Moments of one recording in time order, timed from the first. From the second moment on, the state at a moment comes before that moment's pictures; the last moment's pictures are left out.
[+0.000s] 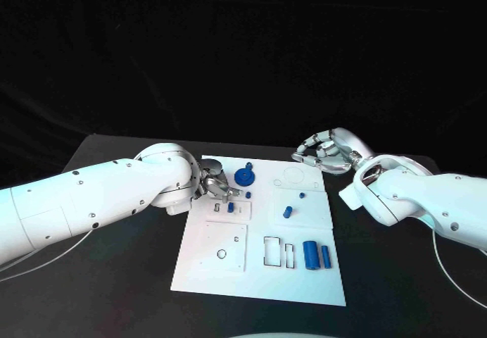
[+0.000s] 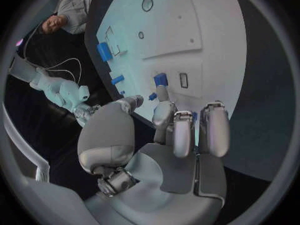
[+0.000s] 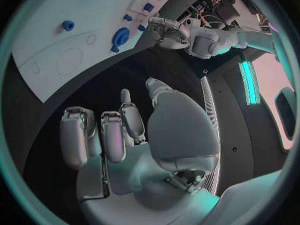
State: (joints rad) left arm 1.34 -0.62 -0.09 1.43 -1.05 0.14 -0.53; left_hand 0.87 -0.20 0.41 0.30 0.39 0.99 0.02 0.63 0.85 1.40 -0.05 1.20 1.14 1.46 -0.10 1.57 1.31 0.07 1.43 0.01 1.46 1.31; right arm 1.29 -0.97 -0.13 1.63 -0.82 -0.58 0.04; right_hand 1.23 -0.17 0.22 0.29 0.26 0.85 0.14 0.37 0.52 1.37 0.06 1.31 1.31 1.47 -0.01 1.50 1.31 0.02 1.47 0.10 1.43 1.31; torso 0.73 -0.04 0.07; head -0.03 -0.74
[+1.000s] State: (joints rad) left arm 1.42 -0.61 -0.06 1.25 -1.04 0.22 -0.52; left_hand 1.02 -0.21 0.38 0.29 0.33 0.90 0.06 0.53 0.80 1.30 -0.01 1.07 0.99 1.46 -0.07 1.53 1.31 0.07 1.36 0.03 1.41 1.22; right arm 1.29 -0.97 -0.13 1.62 -0.82 -0.58 0.04; right_hand 1.23 -0.17 0.22 0.29 0.27 0.85 0.14 0.37 0.52 1.36 0.05 1.31 1.31 1.47 -0.01 1.50 1.31 0.02 1.47 0.10 1.43 1.31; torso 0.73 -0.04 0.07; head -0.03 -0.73
